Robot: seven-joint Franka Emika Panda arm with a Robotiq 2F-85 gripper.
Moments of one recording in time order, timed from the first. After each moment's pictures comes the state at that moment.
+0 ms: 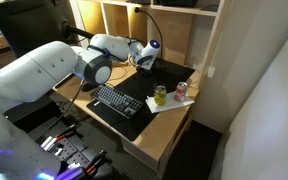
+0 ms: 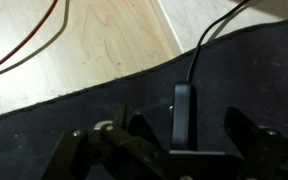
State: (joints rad) arm -0.02 1.31 0.14 -0.78 0.47 2.34 1.63
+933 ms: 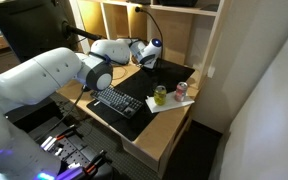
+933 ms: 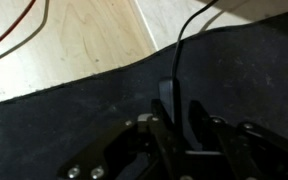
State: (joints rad) arm -0.02 1.40 0.14 -0.61 0.44 2.29 1.64
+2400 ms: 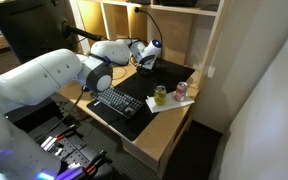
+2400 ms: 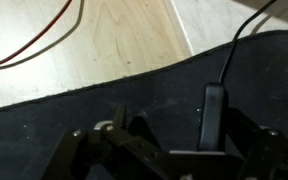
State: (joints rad) arm -0.02 1.42 0.15 -0.58 0.44 2.19 1.61
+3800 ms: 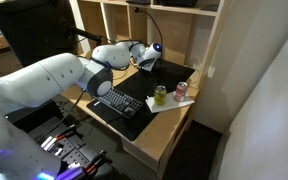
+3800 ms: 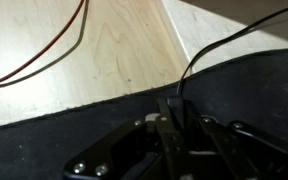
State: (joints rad) arm -0.04 1.47 0.22 -0.53 0.47 2.19 1.58
